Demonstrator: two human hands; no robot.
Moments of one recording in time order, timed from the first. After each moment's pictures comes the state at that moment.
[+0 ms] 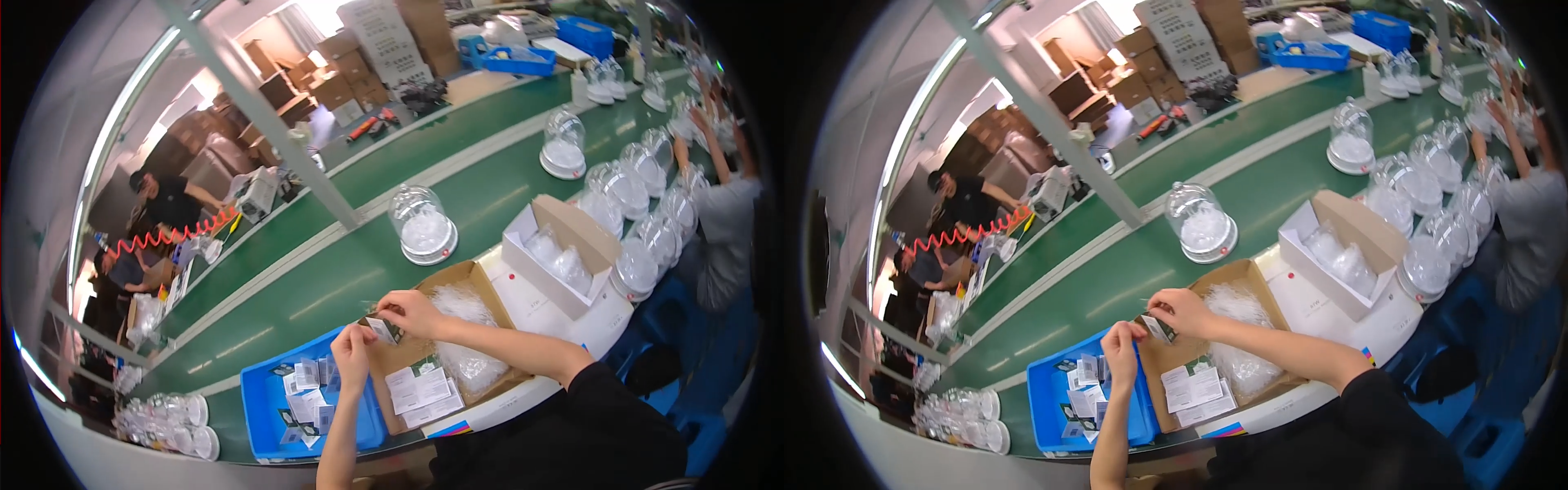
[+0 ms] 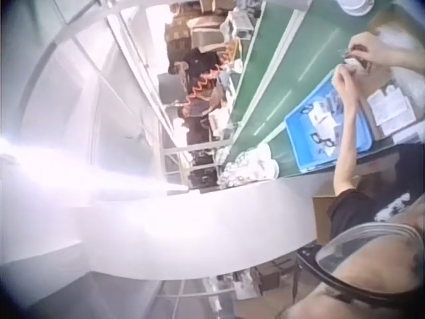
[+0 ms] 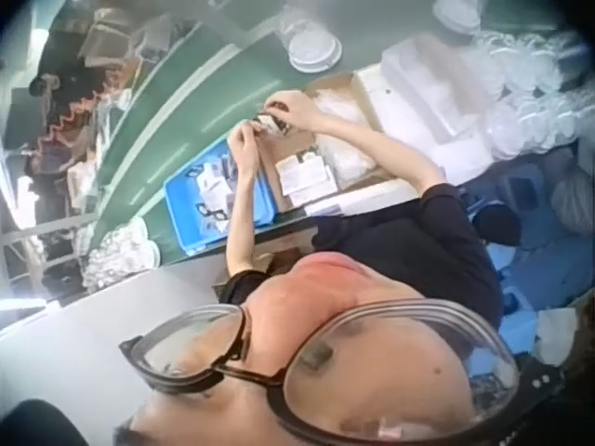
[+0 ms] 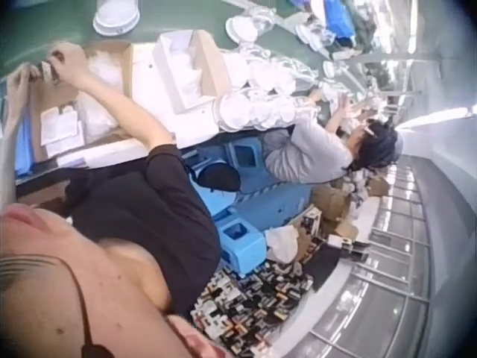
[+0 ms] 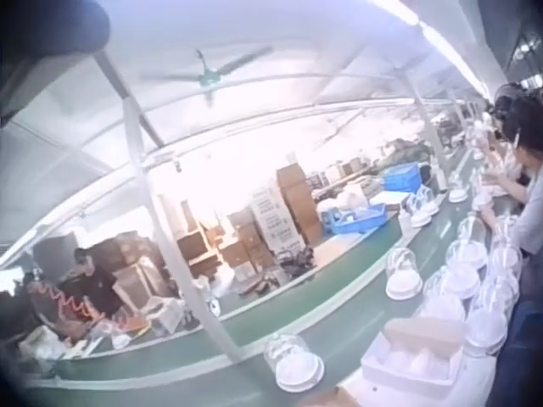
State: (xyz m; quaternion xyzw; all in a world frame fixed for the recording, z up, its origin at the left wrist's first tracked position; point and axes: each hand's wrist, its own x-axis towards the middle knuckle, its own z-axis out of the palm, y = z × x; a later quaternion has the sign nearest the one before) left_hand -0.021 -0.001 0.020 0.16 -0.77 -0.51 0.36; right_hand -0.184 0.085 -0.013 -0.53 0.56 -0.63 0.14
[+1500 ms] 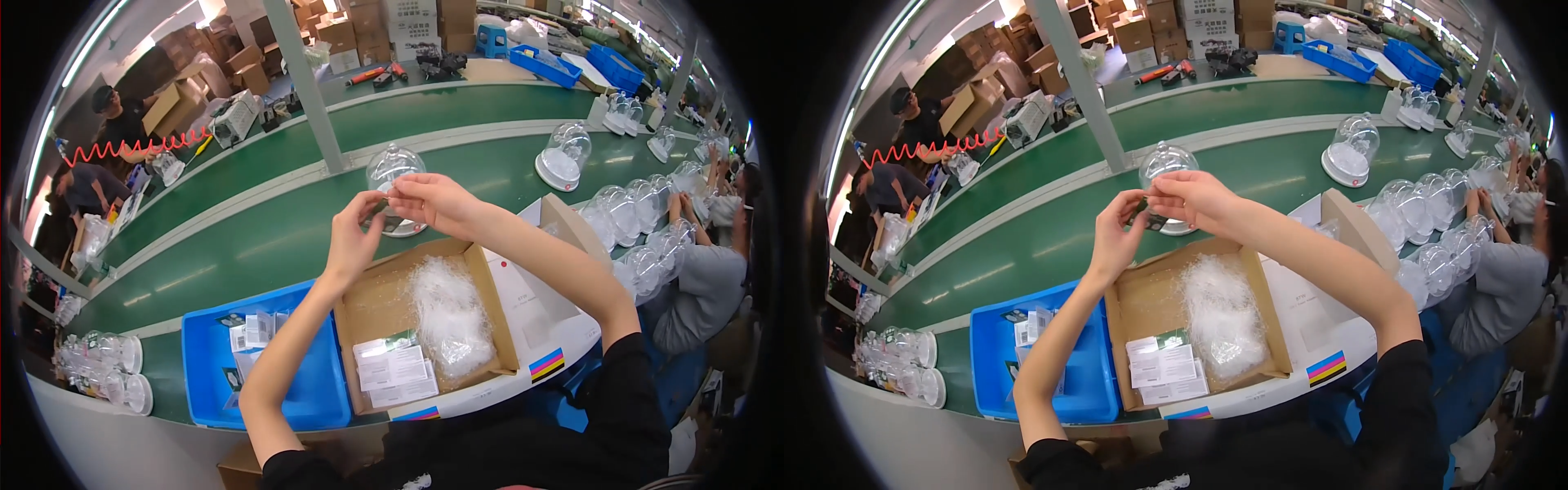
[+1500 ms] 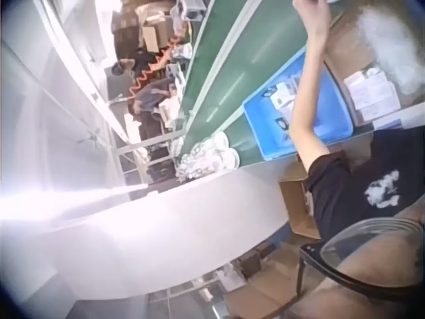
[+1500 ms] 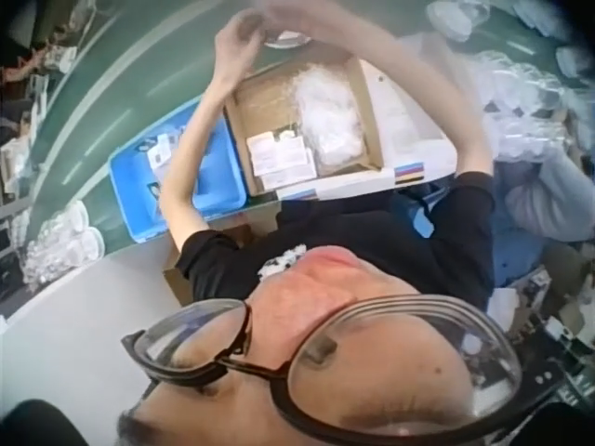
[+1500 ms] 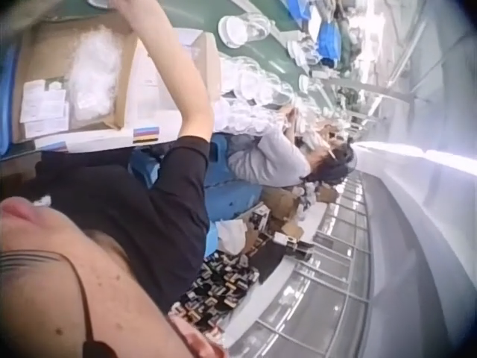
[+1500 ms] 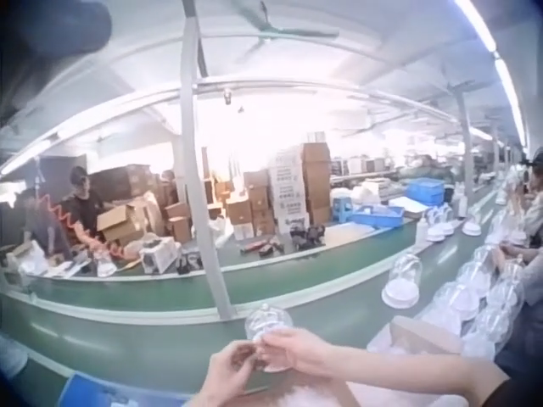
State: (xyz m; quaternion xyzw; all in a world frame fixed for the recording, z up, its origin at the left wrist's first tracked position) left_hand -0.137 -0.044 0.050 0.05 -0.81 -0.47 0.35; right_hand -0.280 0.080 0.090 -0.22 0.44 -0.69 0.53
